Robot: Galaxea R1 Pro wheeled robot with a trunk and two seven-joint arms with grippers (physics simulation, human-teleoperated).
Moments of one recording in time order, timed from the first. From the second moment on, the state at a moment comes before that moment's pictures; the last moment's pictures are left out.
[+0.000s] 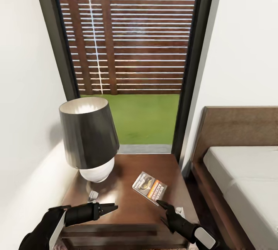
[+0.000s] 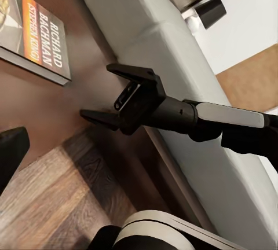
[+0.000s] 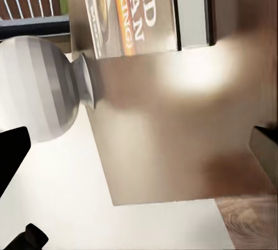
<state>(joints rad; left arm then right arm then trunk) -0.39 0.11 0.11 -0.81 0.09 0.54 -1.35 -0.51 -0.03 0.21 -0.24 -1.17 0.48 0.64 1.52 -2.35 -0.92</state>
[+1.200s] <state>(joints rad) -0.39 0.11 0.10 -0.81 0.09 0.54 -1.34 -0.51 -0.03 0.22 -0.24 -1.16 0.47 0.64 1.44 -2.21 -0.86</state>
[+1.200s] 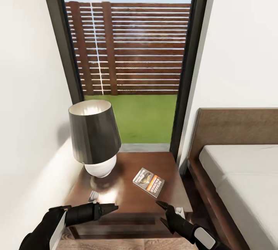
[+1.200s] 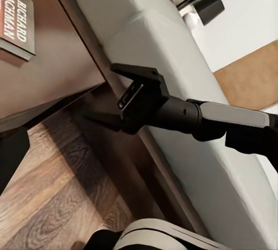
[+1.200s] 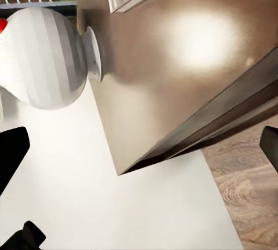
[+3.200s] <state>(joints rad) -0.38 0.11 0.10 -0.47 0.08 0.29 -1.19 -0.50 -0.26 0.22 0.00 -0.72 0.24 0.65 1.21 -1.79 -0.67</state>
